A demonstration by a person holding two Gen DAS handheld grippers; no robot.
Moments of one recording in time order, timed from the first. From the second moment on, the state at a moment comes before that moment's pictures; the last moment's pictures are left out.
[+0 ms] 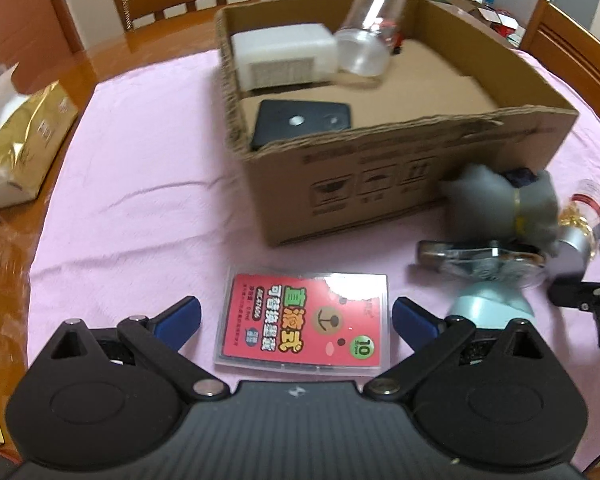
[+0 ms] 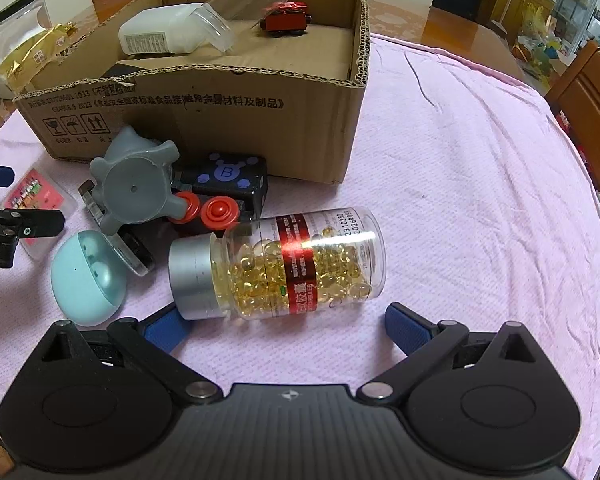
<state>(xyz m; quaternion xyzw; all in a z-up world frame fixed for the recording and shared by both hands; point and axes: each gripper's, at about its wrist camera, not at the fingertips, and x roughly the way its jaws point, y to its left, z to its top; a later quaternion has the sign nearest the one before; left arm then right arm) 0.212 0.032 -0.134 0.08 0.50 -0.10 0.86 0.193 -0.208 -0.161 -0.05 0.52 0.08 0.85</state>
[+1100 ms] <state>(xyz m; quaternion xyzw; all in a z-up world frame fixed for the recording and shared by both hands) 0.211 0.039 -0.138 0.06 0.50 -0.09 0.86 0.184 -0.214 -0.160 -0.08 0.50 0.13 0.85</state>
